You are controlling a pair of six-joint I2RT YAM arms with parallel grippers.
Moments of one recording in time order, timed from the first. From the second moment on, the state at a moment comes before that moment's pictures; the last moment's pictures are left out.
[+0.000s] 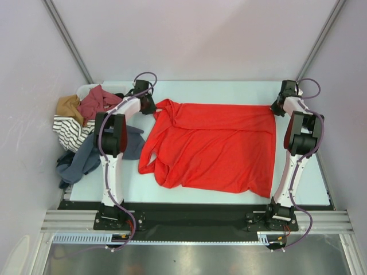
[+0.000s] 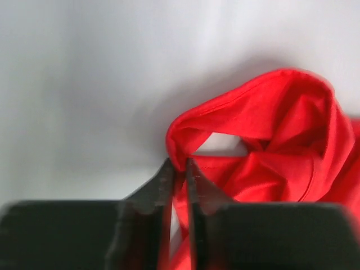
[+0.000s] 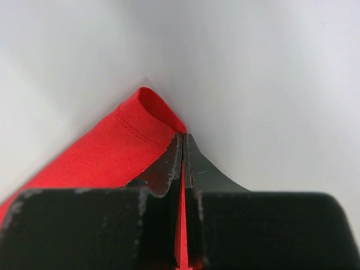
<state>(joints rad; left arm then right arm) -0.15 2.28 1.77 -0.39 -0.02 -0.48 -0.20 2.28 1.78 -0.39 0.14 0.51</state>
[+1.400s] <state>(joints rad) 0.00 2.49 2.23 -0.47 -0.07 -0.44 -0.22 2.51 2.28 -0.47 0.03 0.54</state>
